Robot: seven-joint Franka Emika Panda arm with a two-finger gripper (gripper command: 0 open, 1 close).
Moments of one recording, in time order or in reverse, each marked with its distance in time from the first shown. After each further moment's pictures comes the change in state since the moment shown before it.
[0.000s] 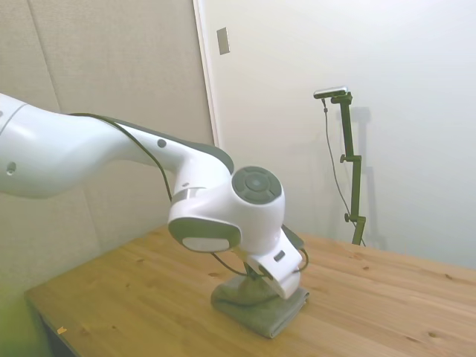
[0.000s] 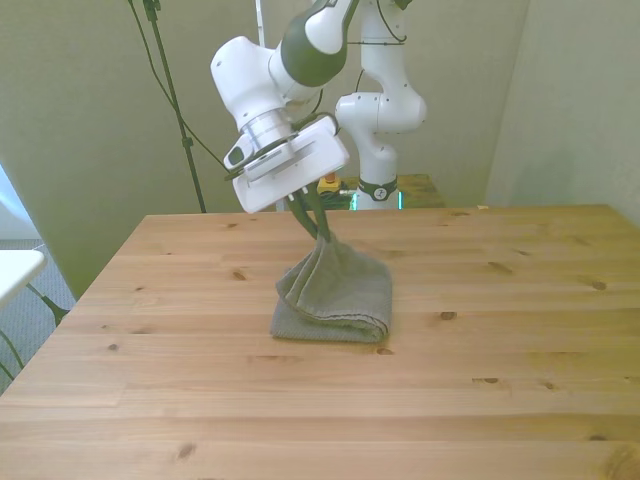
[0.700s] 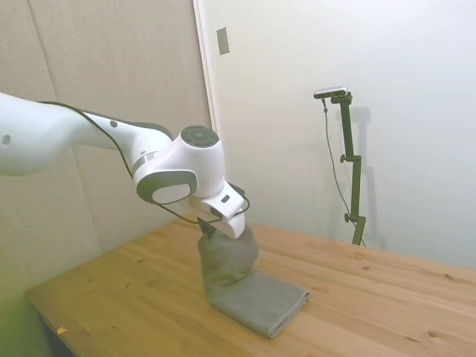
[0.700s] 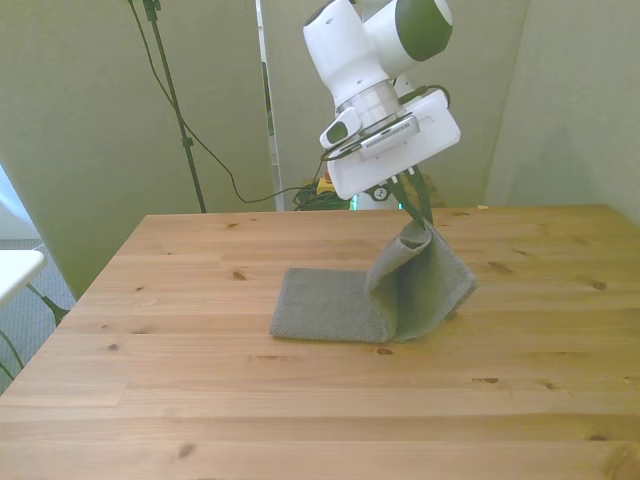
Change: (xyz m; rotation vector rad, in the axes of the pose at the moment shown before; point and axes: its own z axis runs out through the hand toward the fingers) arm -0.105 -0.112 0.053 -0.066 -0.068 -0.185
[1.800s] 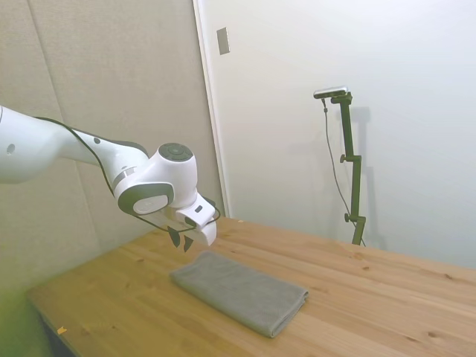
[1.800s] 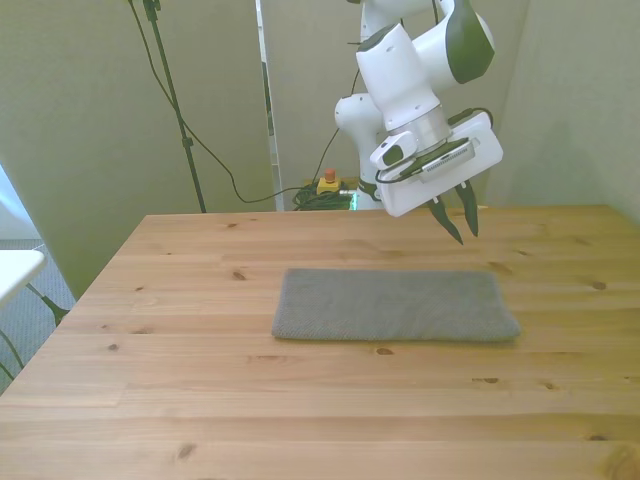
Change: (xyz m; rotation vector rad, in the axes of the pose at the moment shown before) arm -0.053 -0.019 0.051 -0.045 -0.068 -0.083
